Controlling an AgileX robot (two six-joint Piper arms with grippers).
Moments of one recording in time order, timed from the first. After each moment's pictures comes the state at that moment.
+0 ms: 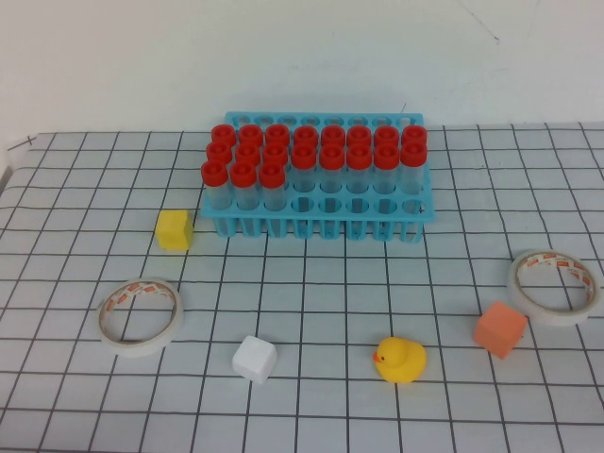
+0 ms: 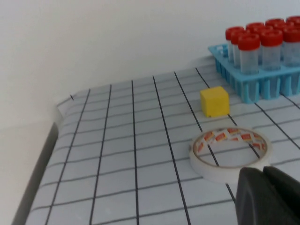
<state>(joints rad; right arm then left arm) 0.86 0.47 -0.67 -0.35 0.98 0.09 -0.08 -0.01 0.02 -0.29 0.11 0.36</state>
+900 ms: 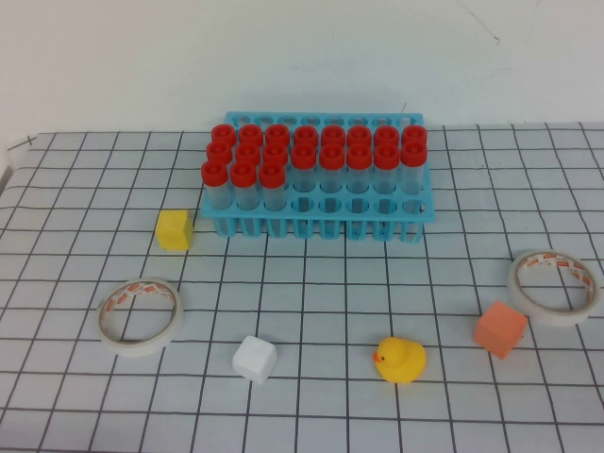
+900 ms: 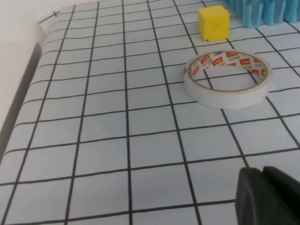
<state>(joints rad) 0.86 0.47 -0.67 -0.35 0.98 0.09 -0.08 -0.01 0.02 -0.09 0.35 0.10</state>
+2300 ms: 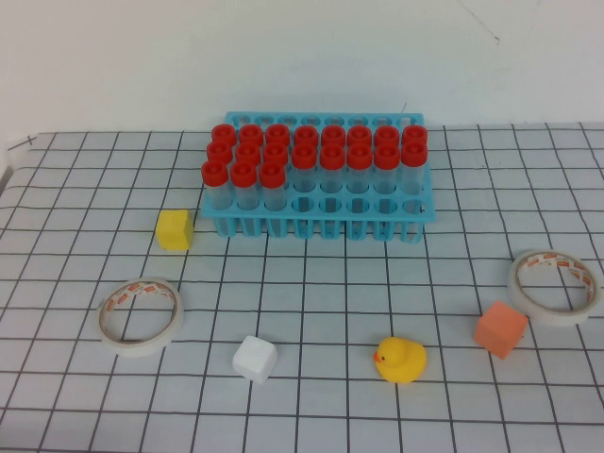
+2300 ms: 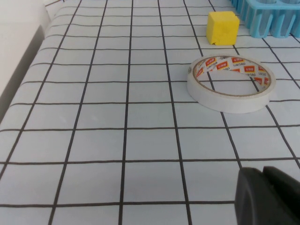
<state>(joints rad) 0.86 0.47 -0.67 -0.35 0.98 0.09 -0.08 -0.01 0.02 -0.06 0.35 -0.06</state>
